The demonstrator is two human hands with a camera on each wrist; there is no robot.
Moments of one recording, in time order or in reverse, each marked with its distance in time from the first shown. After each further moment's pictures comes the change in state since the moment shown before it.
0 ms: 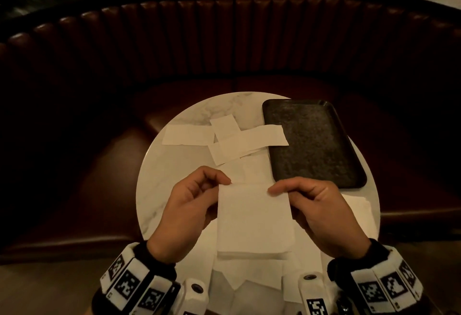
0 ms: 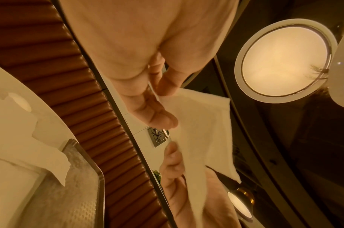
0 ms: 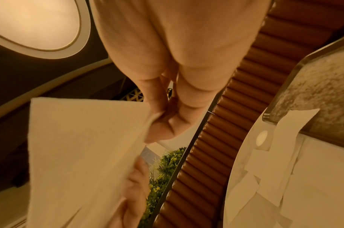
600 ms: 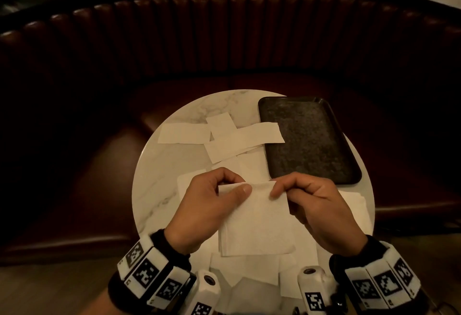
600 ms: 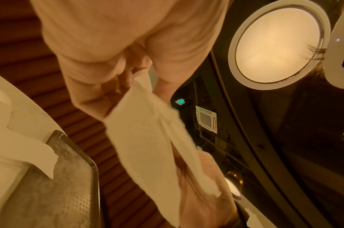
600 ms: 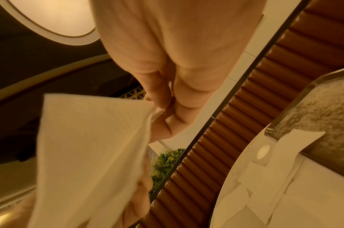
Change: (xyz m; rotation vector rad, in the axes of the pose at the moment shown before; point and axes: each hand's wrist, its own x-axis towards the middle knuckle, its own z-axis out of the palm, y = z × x) left_hand 0.010 -0.004 0.018 0.304 -0.066 0.015; right_hand 0.002 0.008 -0.009 -0.019 -0.028 -0.032
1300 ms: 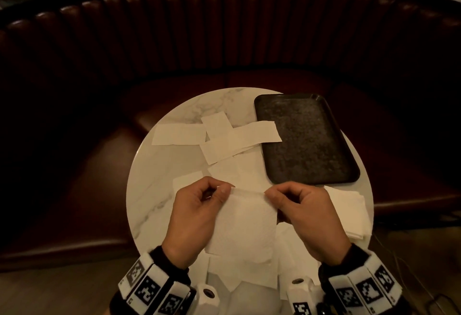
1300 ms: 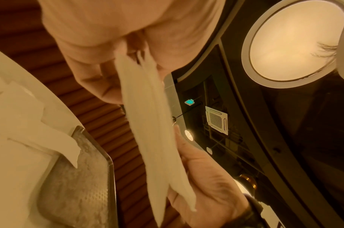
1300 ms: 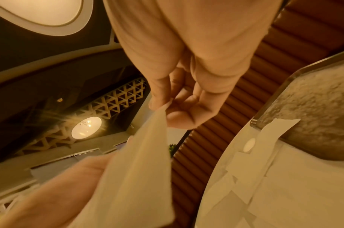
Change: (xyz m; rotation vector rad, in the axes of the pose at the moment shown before) left_hand 0.007 -0.026 -0.001 0.006 0.204 0.036; right_hand 0.012 0.028 0.003 -0.171 0.233 0.059
